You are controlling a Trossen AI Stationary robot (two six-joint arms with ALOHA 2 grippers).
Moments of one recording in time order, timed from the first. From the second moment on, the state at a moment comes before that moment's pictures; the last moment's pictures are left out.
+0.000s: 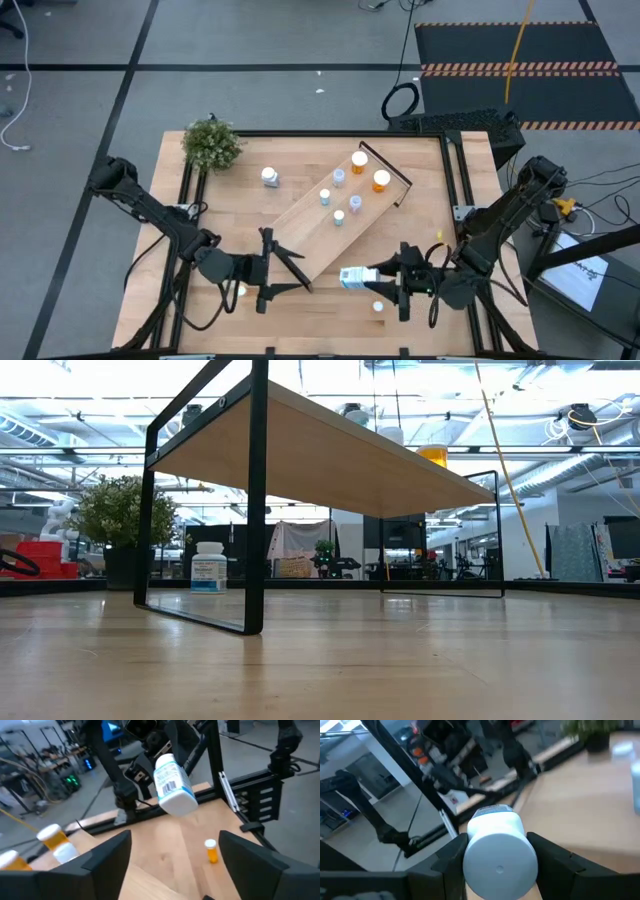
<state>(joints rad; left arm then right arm) -0.63 1.36 0.92 0.27 -0.56 0.20 0.80 1.33 0.94 0.07 0.84 0.82</state>
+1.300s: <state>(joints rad) -0.58 1.66 1.23 0.26 -1.07 0.85 0.54 1.41 0.94 0.43 0.70 0.46</state>
